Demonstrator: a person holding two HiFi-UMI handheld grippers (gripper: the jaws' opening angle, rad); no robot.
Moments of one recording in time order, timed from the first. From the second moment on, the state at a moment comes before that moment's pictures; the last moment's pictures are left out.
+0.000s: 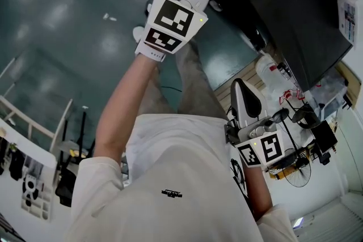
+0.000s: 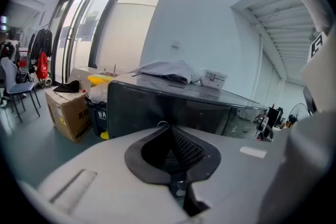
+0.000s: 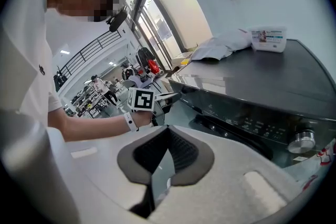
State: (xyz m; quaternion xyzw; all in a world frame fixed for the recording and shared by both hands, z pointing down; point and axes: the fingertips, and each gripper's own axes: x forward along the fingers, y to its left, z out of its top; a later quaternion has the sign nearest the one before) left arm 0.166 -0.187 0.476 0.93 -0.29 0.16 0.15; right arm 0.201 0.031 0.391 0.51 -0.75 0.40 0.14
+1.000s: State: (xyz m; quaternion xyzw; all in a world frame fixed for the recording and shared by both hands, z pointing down) left arm 0.062 -0.085 0.352 0.93 -0.32 0.13 0.15; right arm 0.155 0.026 0.299 0.50 -0.81 0.27 0.13
